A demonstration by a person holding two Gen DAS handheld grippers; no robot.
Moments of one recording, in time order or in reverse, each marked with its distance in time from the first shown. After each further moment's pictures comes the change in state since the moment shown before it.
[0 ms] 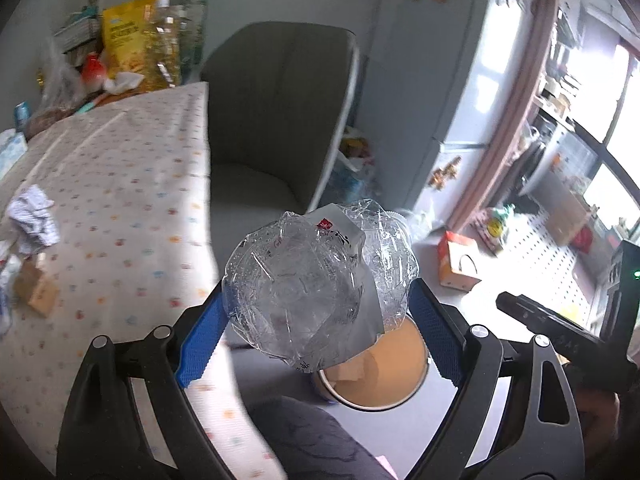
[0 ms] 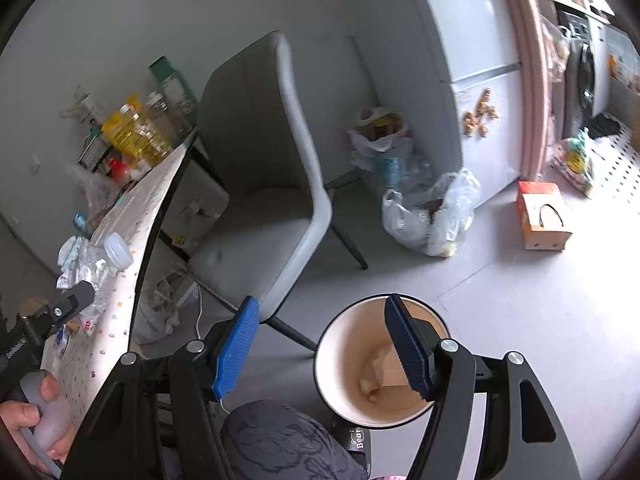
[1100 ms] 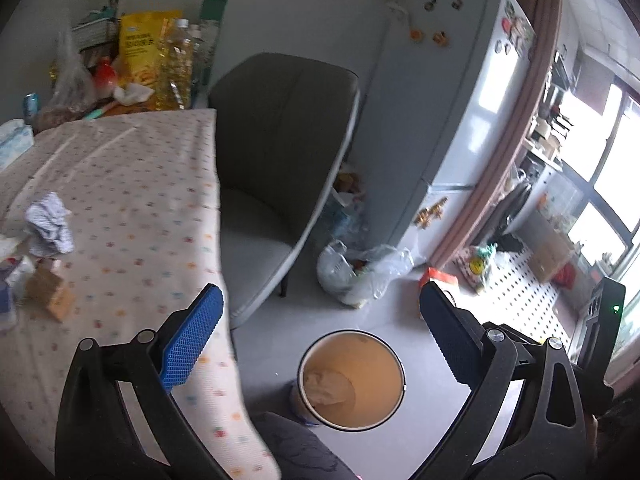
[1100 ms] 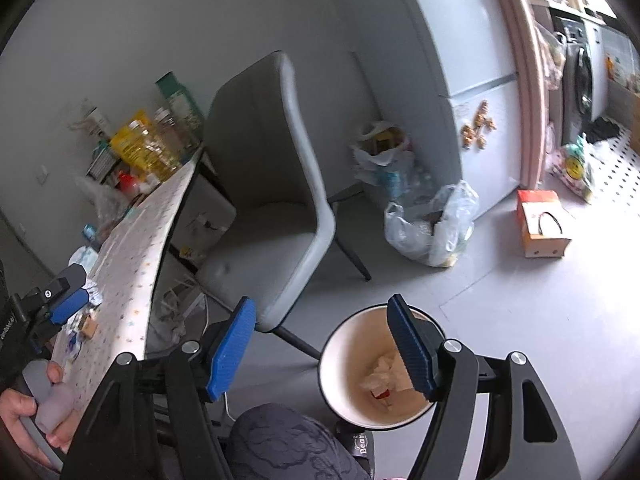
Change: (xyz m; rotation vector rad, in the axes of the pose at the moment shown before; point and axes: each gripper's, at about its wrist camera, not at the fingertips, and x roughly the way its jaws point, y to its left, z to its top) left arm -0.044 0.028 0.011 -0.092 -0.128 -0.048; right arm -0.021 0.017 0.005 -0.028 -0.034 0.036
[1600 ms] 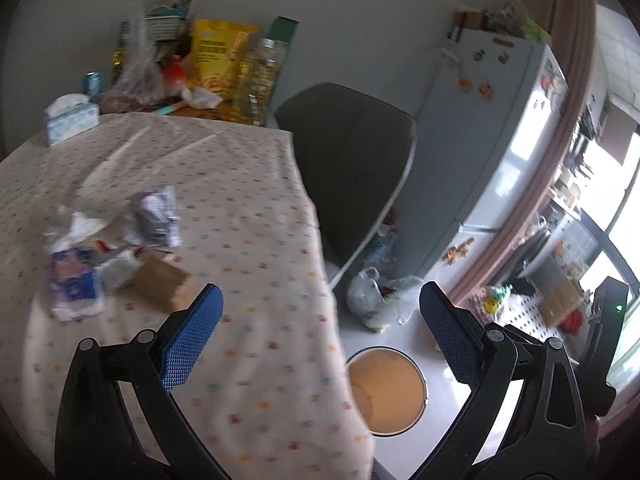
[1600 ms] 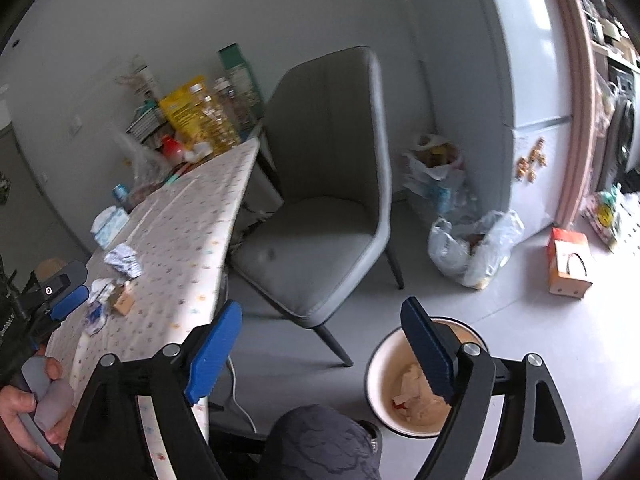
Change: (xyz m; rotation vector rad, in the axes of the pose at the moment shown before) left arm -0.068 0.094 -0.007 -0.137 -0.094 0.077; right arm 0.004 0.115 -0.005 -0.180 0.015 0.077
